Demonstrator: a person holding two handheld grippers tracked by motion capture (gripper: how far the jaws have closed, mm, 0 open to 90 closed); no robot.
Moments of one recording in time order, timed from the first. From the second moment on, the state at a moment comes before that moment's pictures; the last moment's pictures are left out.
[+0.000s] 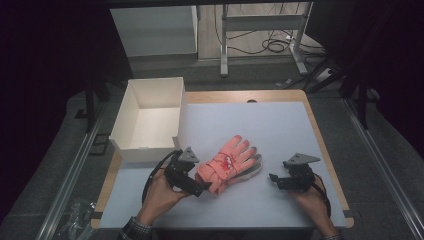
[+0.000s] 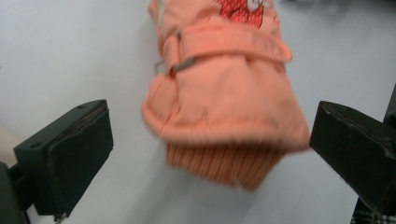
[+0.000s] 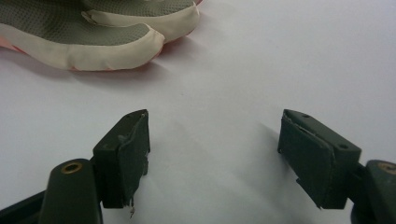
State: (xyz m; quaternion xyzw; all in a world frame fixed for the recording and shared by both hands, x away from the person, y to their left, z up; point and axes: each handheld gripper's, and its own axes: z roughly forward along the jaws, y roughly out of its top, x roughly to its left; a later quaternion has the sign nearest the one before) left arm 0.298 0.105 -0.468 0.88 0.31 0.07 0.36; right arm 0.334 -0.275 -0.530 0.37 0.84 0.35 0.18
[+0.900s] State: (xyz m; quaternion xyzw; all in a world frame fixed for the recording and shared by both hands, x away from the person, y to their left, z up) left arm 0.335 0.034 -0.517 0.92 0.29 0.04 0.24; right arm 0.334 -0.275 -0.531 0.37 0.84 0.36 0.18
